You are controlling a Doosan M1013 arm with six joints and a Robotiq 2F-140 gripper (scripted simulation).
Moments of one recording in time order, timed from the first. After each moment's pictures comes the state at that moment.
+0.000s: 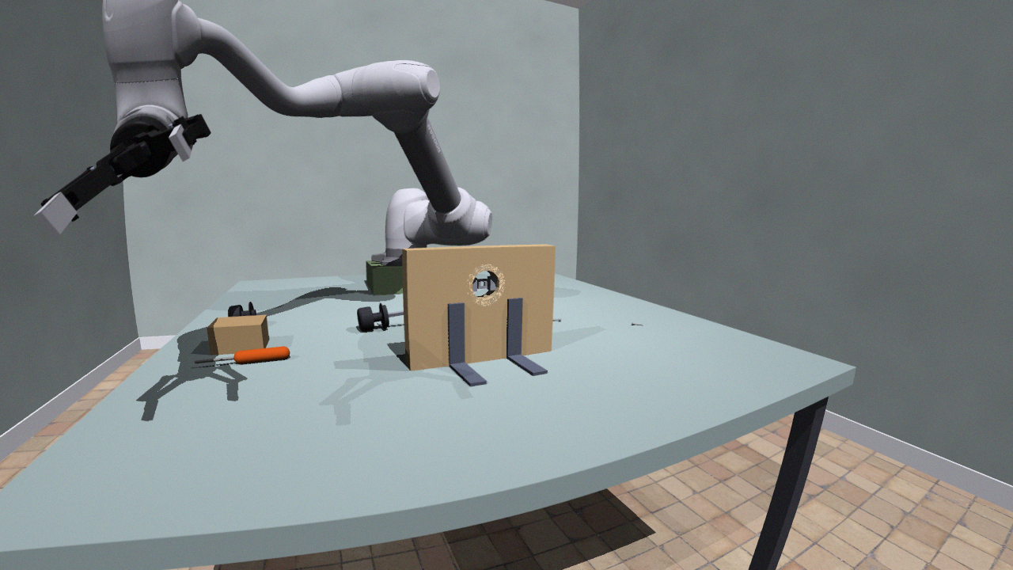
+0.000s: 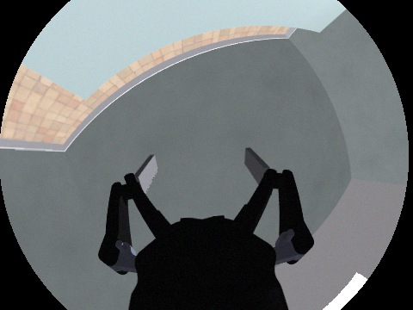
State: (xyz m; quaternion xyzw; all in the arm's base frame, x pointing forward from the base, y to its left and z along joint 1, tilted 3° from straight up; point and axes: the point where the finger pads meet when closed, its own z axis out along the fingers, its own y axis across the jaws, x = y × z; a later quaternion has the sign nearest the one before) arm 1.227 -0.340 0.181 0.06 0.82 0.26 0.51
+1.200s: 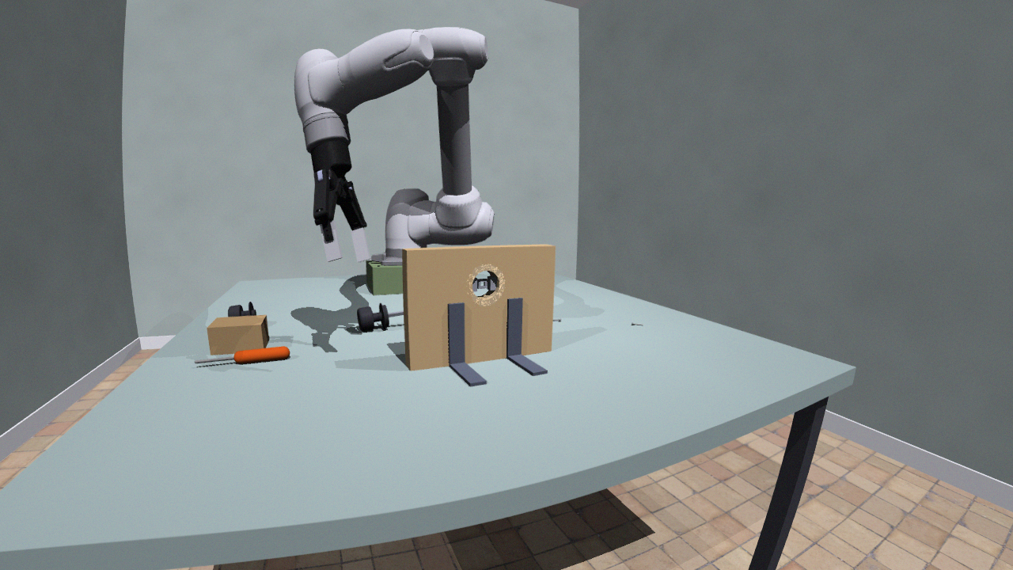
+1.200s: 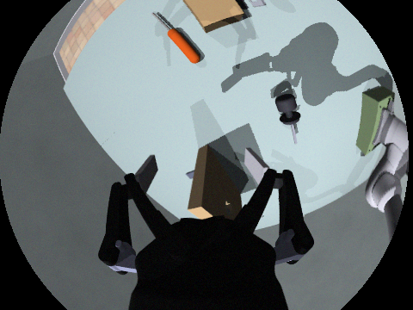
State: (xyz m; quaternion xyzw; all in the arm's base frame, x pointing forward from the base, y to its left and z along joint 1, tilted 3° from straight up) arm 0.809 -0.137 0.082 -0.59 0.79 0.05 0.14
